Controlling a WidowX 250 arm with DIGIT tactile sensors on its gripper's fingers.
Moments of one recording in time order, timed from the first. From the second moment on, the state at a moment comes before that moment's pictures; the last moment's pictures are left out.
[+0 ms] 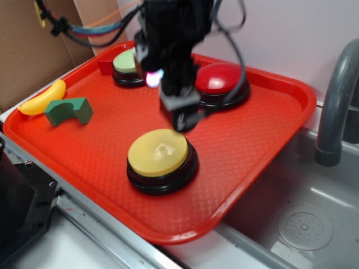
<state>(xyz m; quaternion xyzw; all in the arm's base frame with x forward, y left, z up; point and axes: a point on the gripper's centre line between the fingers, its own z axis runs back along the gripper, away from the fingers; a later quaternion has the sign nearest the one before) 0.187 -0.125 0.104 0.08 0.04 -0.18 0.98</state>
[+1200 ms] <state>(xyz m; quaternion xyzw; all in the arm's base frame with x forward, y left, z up) 0.198 -0.097 0.068 0.06 0.06 -0.29 0.95</state>
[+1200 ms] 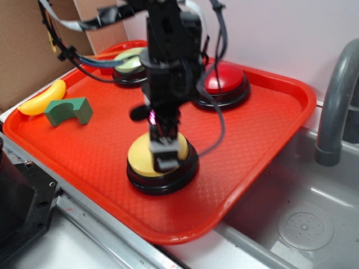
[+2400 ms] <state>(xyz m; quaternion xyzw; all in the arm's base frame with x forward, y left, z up) 0.189 -0.091 0.161 0.02 0.06 -0.30 0.95</state>
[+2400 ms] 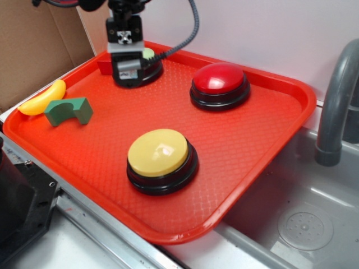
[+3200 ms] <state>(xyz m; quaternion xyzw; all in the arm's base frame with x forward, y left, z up) 0.175 -0.086 0.176 0.04 0.07 -0.28 0.96</state>
